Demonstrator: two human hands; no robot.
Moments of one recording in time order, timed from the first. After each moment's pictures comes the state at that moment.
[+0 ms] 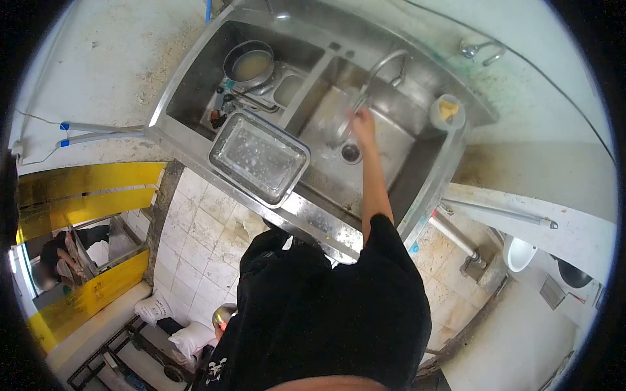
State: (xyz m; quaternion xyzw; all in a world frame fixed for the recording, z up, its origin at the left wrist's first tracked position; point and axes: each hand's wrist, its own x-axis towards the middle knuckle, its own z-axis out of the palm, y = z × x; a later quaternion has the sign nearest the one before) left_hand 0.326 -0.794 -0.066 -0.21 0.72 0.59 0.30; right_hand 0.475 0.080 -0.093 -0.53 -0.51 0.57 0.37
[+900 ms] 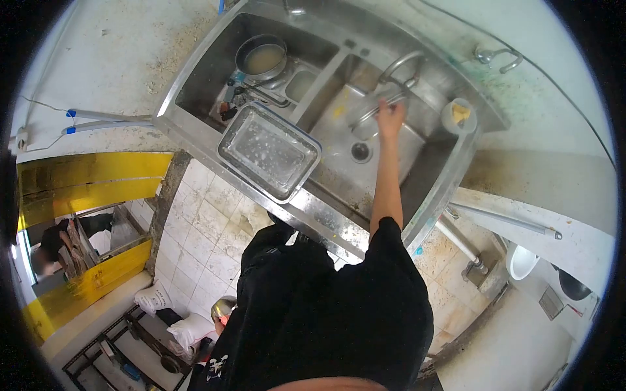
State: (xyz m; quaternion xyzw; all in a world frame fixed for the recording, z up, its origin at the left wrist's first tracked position) left_hand 0.327 -0.748 -0.046 -0.32 0.67 0.61 0.28; right_hand 0.490 0.114 -0.090 -0.55 -0.45 0.48 0.52
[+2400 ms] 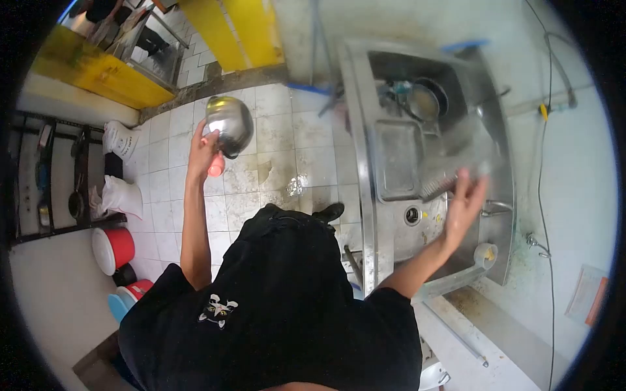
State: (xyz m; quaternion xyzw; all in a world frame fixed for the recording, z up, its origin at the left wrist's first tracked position) left_hand 0.137 -0.611 0.068 -0.05 0.70 0.70 0.10; right_hand 0.357 -0.154 0.195 -0.30 -0.73 0.50 0.36
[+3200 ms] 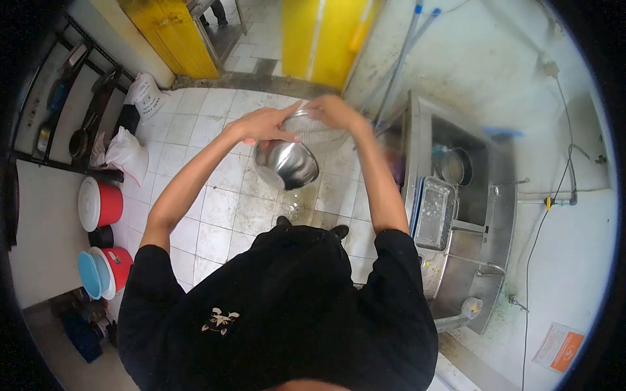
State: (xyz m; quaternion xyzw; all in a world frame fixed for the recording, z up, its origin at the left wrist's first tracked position) left_hand 0.077 -0.688 0.157 0.28 0.89 0.26 0.26; right_hand 0.031 -0.459 0.127 0.31 -0.89 0.31 -0.14
